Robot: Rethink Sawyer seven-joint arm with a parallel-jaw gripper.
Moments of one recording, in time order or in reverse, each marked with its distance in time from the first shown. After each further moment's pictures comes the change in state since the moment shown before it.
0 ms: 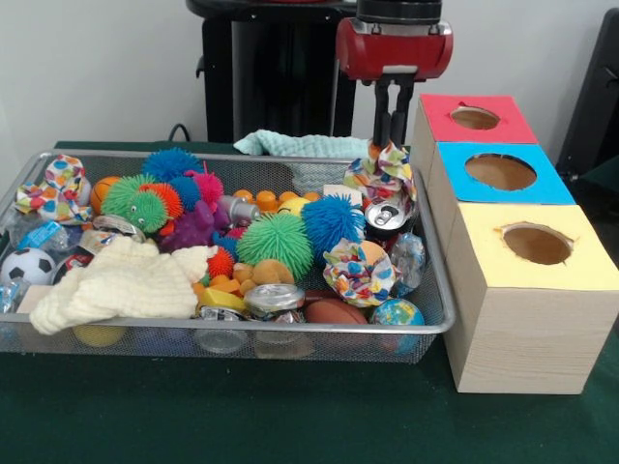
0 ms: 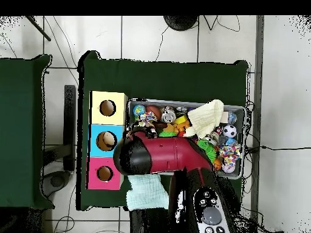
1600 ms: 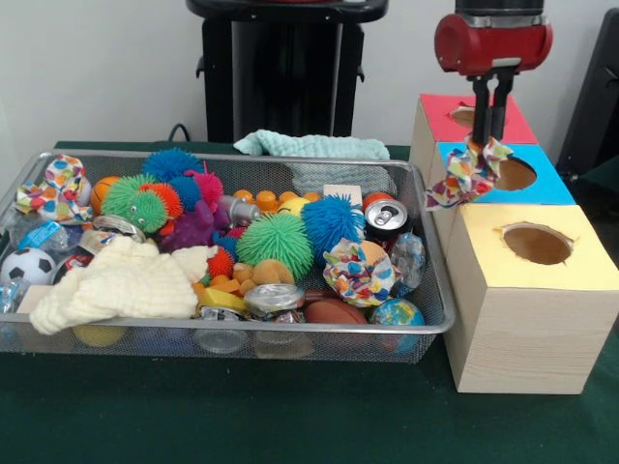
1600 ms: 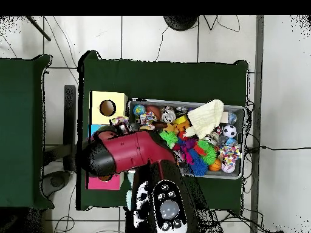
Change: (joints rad) arm 0.135 -0.009 0.035 -0.043 -0.038 0.000 0.000
